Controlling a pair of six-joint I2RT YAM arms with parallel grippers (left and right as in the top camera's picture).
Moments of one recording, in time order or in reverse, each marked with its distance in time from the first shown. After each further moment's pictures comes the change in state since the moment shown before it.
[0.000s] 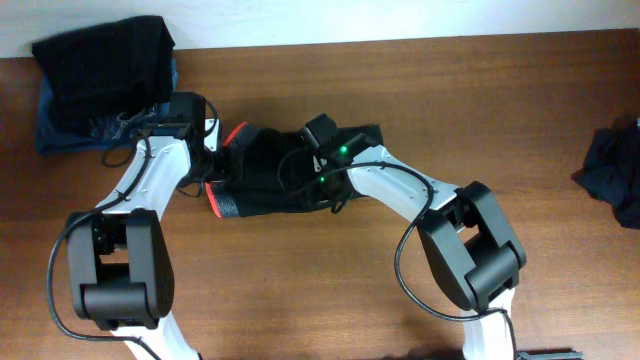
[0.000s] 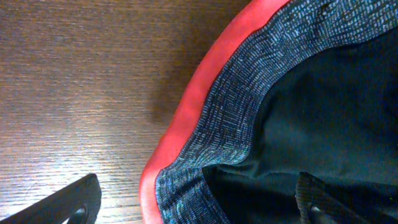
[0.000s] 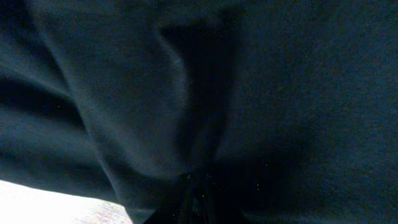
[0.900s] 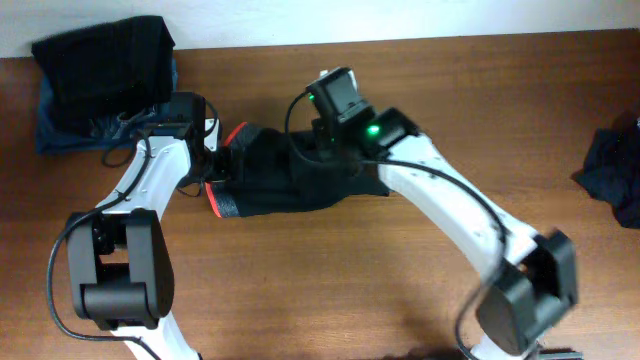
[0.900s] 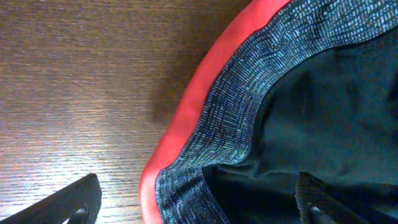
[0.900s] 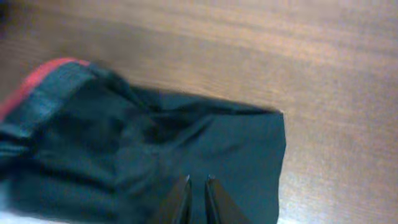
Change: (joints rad) left arm 0.000 0.000 0.000 0.000 0.000 0.000; right arm 0.000 -0.264 0.185 -0.107 0.381 -0.140
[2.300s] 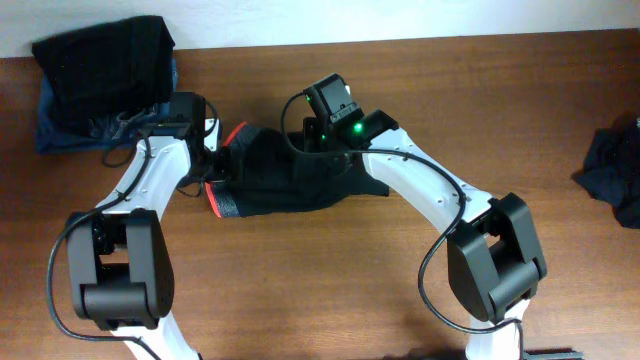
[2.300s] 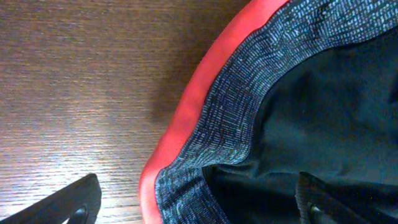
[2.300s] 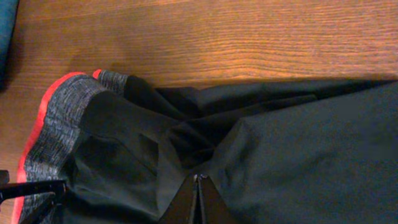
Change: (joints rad) left arm 0.000 0.000 0.000 0.000 0.000 0.000; right arm -0.037 0.177 -0.045 0.212 -0.189 0.259
